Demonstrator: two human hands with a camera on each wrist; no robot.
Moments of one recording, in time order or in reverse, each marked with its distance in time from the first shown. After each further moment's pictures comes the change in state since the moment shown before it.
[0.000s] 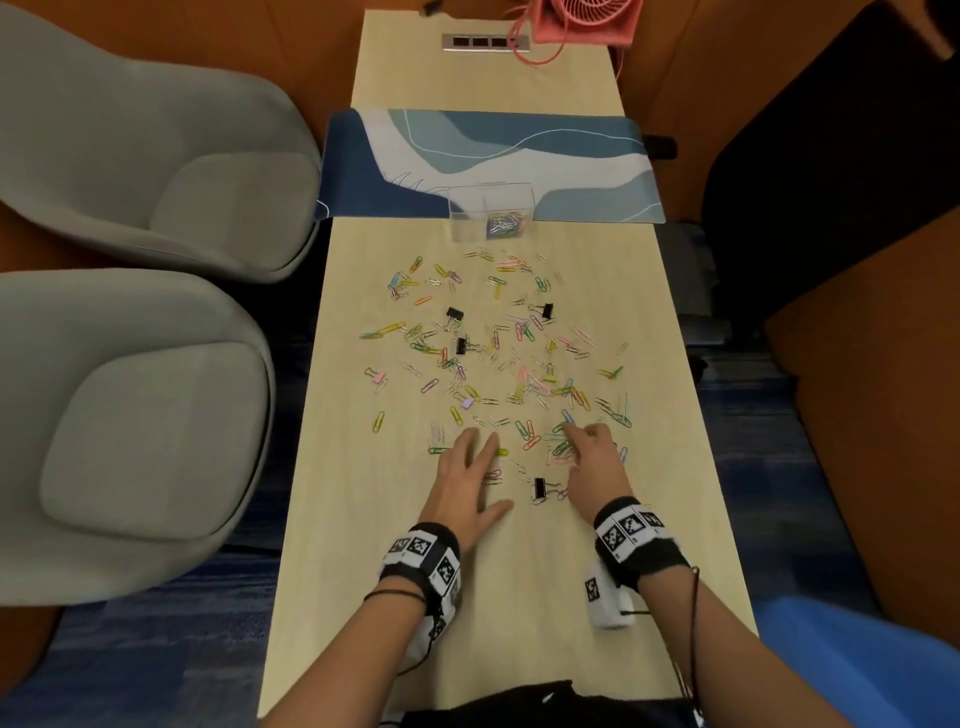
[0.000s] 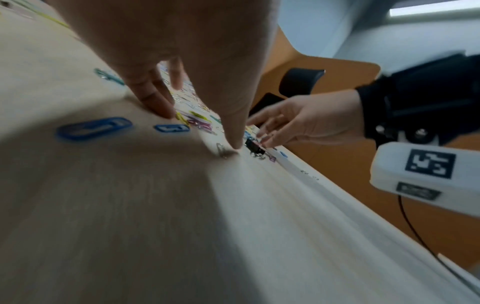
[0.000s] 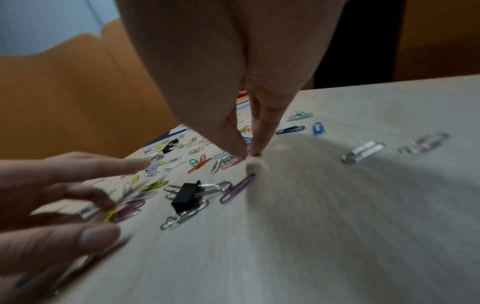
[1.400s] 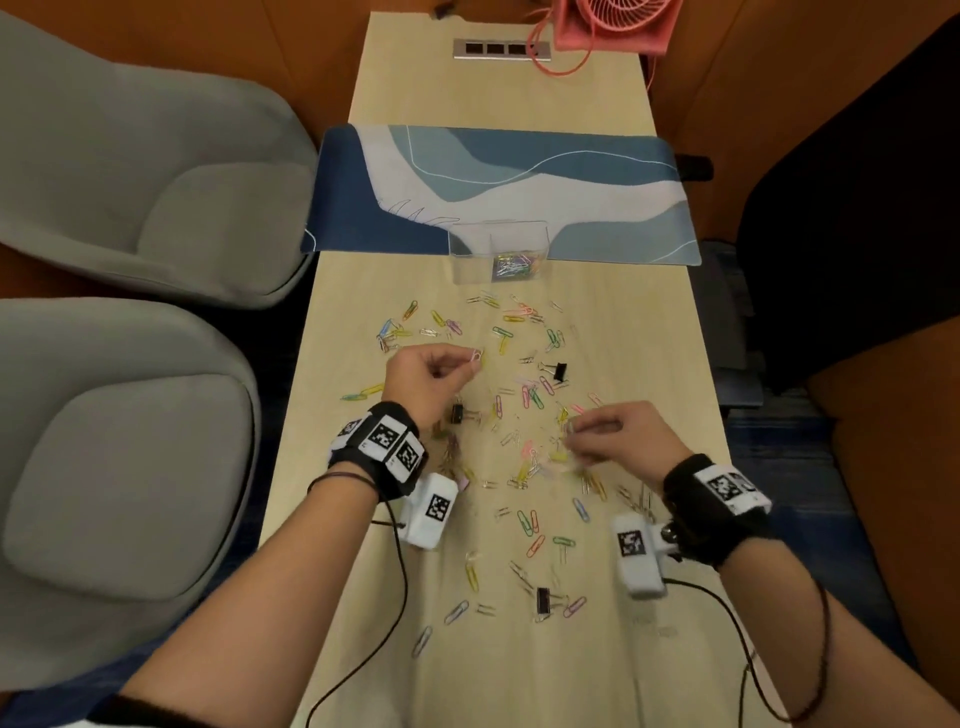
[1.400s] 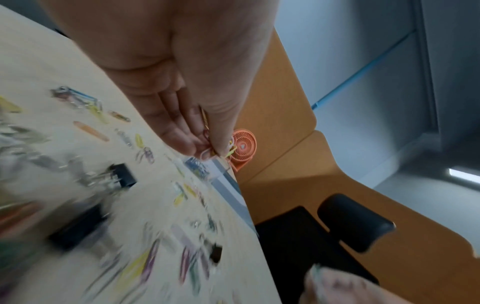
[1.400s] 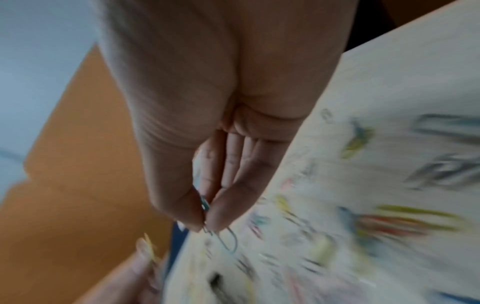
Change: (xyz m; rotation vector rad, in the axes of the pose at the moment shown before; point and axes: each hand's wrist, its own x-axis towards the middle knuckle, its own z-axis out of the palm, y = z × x) left_hand 0.193 0.006 -0.139 -0.691 0.340 -0.146; right_hand 0.136 -0.031 -0.103 0.752 -0.317 0.156
